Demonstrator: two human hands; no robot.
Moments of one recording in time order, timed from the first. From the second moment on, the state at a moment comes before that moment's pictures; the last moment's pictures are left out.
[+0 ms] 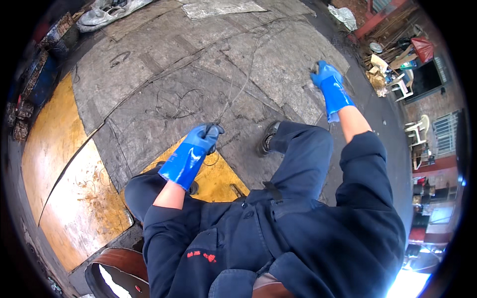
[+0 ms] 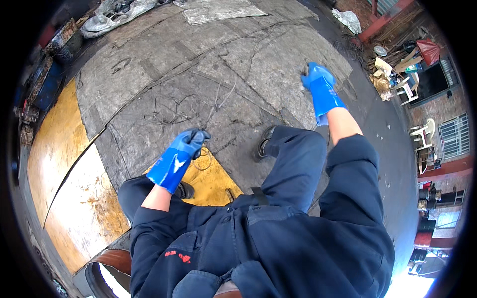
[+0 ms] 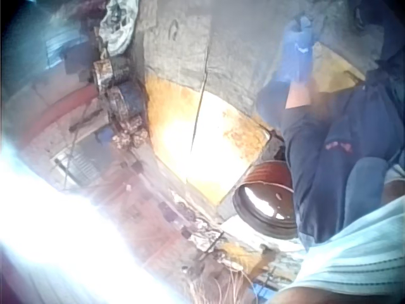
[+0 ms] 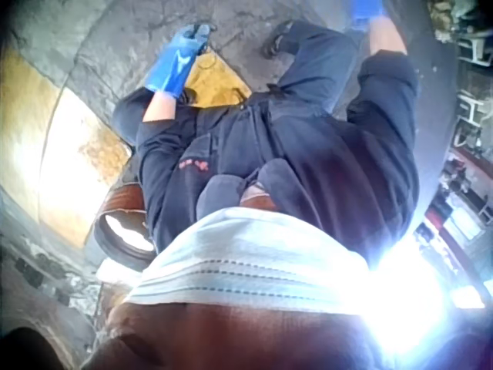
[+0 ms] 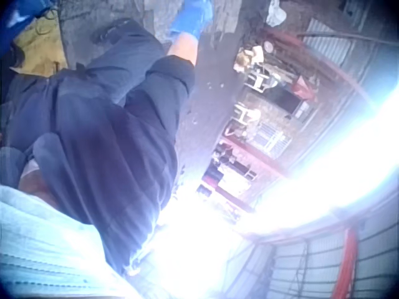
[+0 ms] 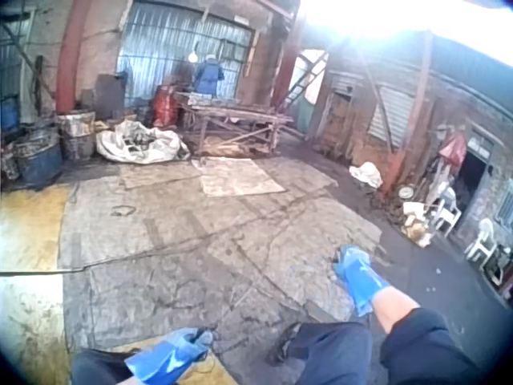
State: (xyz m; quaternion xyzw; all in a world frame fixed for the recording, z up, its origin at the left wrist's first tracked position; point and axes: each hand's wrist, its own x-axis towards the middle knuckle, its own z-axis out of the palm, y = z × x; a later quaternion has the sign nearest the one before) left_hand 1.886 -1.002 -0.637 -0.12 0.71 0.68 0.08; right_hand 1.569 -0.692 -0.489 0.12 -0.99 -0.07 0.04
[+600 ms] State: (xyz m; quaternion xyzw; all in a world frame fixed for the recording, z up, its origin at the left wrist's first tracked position) left_hand 1.880 -1.006 -0.639 -0.03 0.85 0.52 0.03; right_hand 1.727 -0.877 -0.572 0.62 -0.73 -0.18 -0.23
